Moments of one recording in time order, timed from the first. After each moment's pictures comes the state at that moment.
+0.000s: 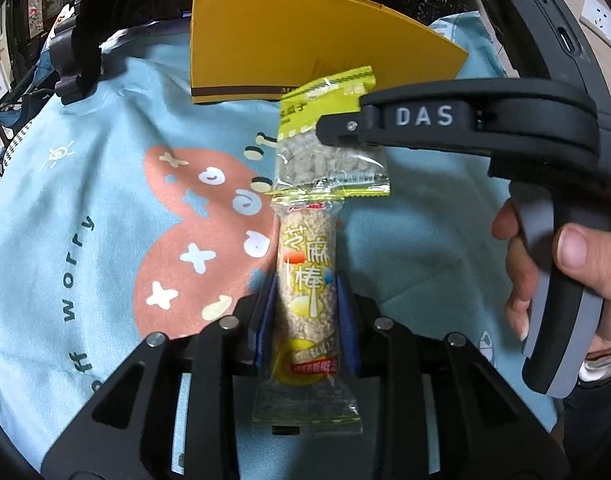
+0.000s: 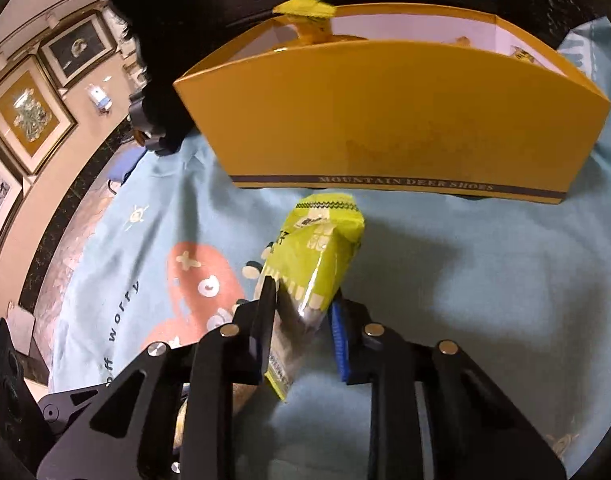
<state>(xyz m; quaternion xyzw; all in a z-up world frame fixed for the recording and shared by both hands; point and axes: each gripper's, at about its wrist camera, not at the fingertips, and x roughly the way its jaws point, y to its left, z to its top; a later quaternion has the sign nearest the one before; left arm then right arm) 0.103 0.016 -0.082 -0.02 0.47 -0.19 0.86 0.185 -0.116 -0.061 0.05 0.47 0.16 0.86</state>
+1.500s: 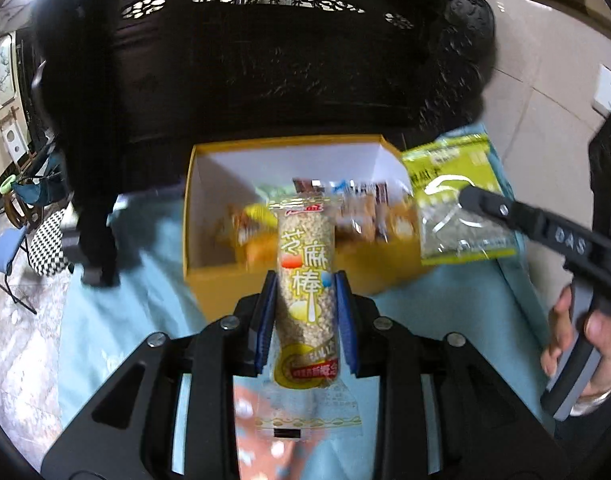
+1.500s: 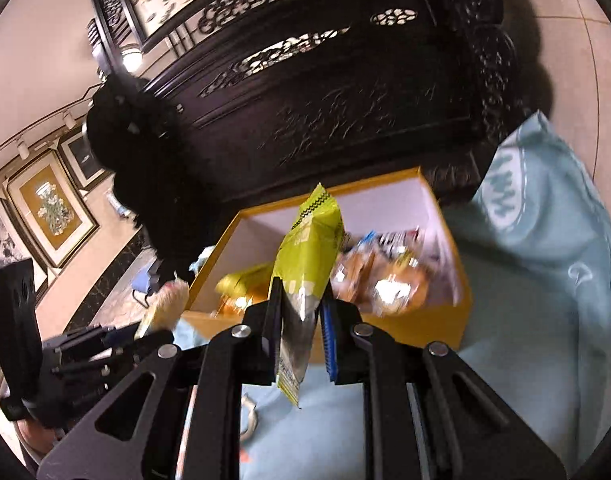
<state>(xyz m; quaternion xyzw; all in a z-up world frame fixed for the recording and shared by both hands) 0.218 -0.016 0.073 0.02 0.37 -0.16 0.92 0.222 -0.251 0.073 0.15 0.30 0.15 0.93</state>
